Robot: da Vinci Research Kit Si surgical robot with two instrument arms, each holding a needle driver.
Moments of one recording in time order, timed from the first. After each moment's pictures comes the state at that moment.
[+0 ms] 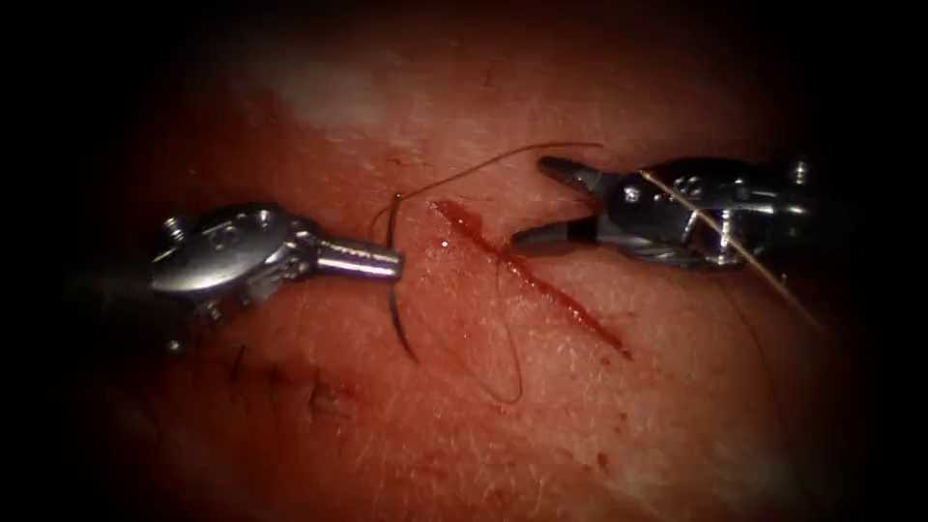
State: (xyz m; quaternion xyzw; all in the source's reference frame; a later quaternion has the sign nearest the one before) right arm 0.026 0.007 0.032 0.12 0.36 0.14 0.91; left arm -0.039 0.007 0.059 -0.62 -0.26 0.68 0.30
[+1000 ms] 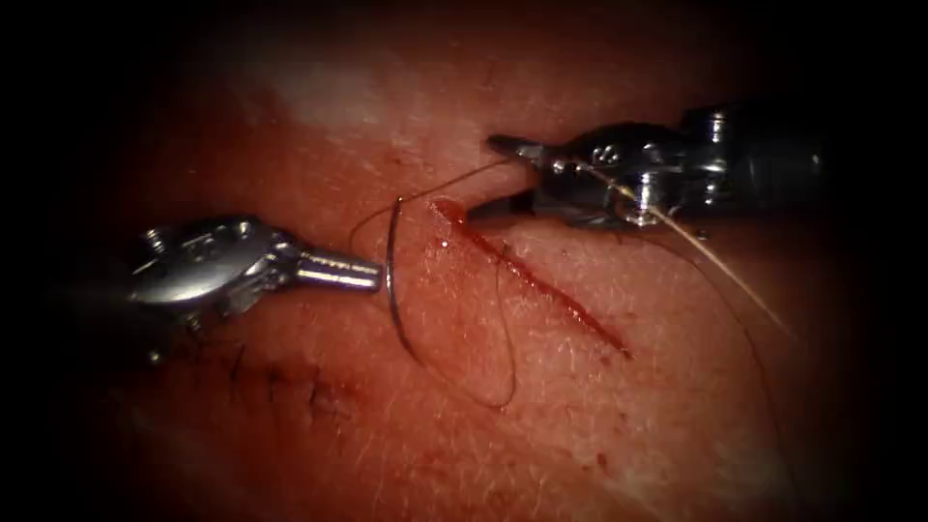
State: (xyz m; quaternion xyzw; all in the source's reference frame) right arm 0.030 0.008 0.035 0.08 0.33 0.12 0.93; left arm -0.037 0.006 0.059 -0.62 -0.26 0.68 0.30
